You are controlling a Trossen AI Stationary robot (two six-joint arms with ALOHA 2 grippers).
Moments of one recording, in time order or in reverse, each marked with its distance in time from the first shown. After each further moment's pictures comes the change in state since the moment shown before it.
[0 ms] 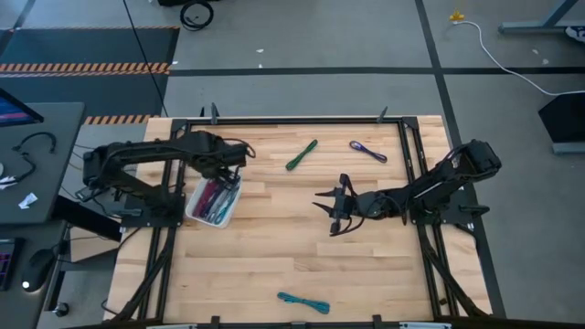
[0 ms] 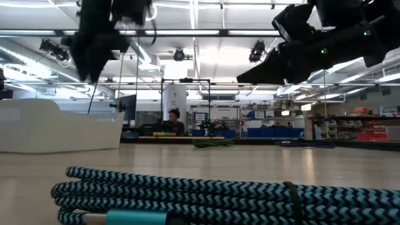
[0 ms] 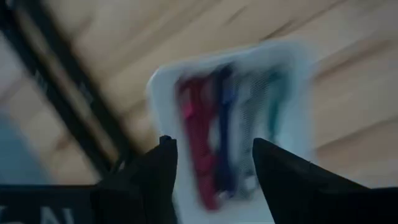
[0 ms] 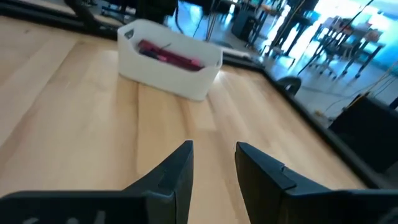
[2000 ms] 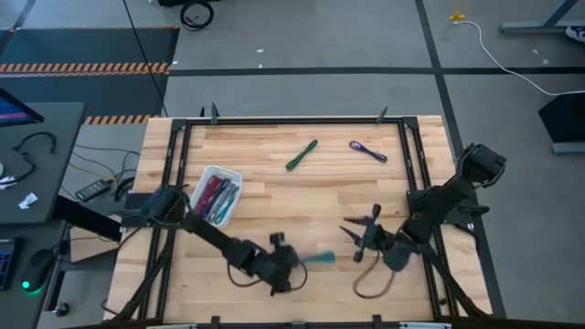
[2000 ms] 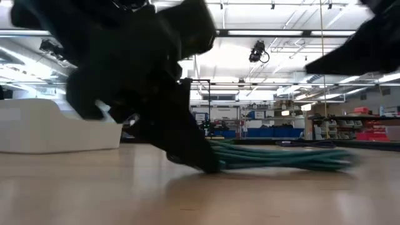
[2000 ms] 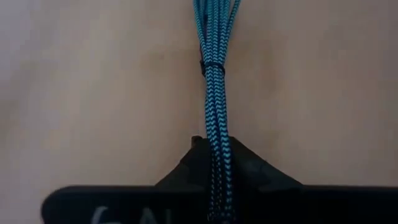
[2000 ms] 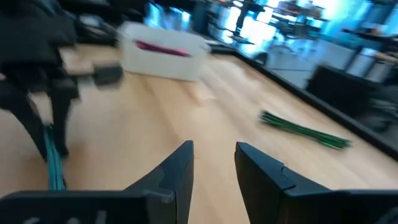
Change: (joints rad) left arm -0.746 0.685 -0.004 1.366 -0.247 0.314; right arm 0.538 -0.001 0.000 -0.334 0.682 0.548
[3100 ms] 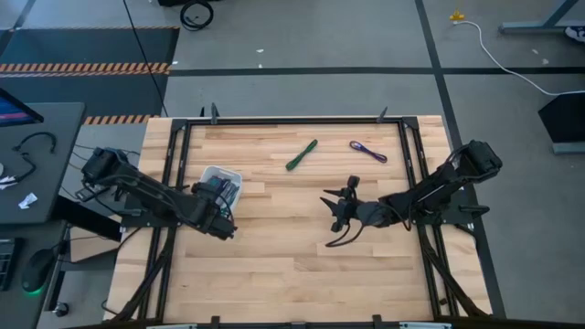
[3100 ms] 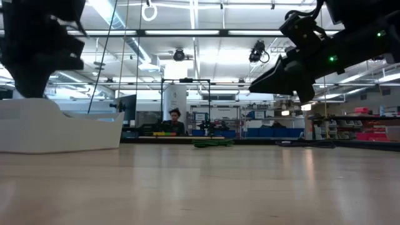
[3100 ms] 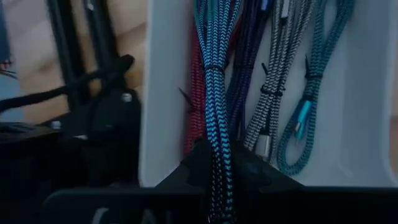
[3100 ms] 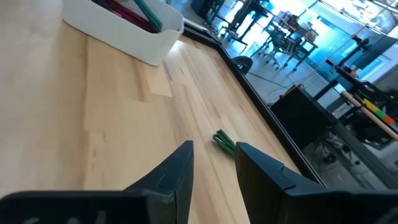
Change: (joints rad) left arm 0.133 -0.661 -0.303 -1.319 0.164 -1.203; right arm -0.453 0.000 0.000 0.224 -0.377 -0.635
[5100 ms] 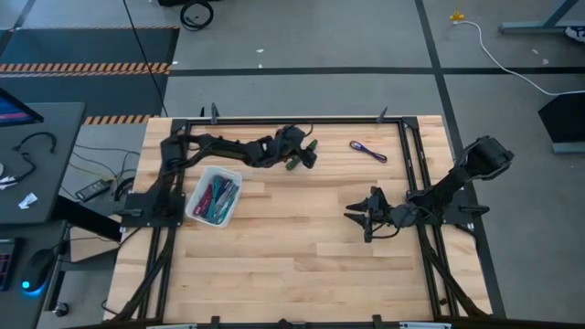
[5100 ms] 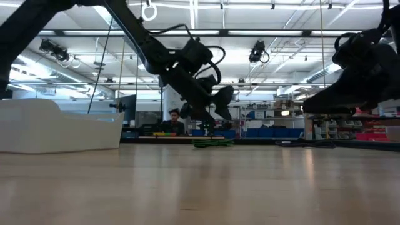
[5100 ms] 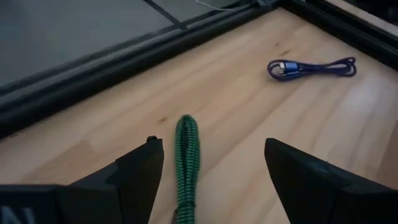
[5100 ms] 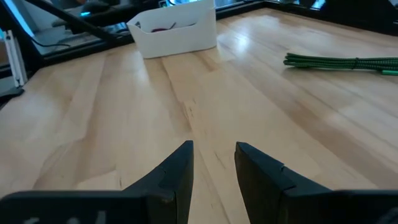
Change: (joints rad) left arm 0.748 0.651 0.336 1.664 0.020 1.313; right arm 0.162 -0.120 -0.407 0.308 -0.144 0.686
